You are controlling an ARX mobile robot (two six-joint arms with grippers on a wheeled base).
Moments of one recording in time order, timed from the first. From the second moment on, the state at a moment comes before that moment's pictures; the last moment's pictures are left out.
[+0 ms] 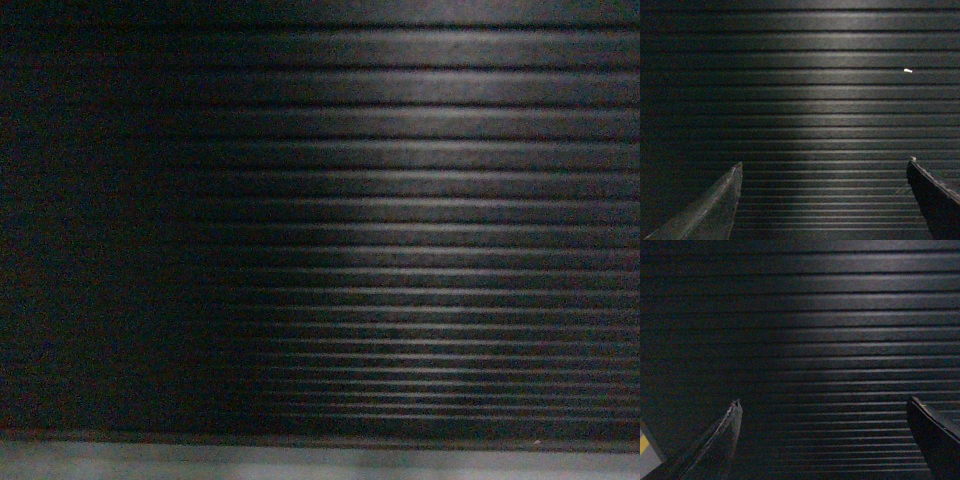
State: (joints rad) left arm 0.00 0.01 0.01 0.00 0.00 0.00; right arm 0.00 0.00 0.01 0.00 0.00 0.00
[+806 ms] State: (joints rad) left arm 0.00 0.01 0.01 0.00 0.00 0.00; right arm 0.00 0.00 0.01 -0.01 0.00 0.00
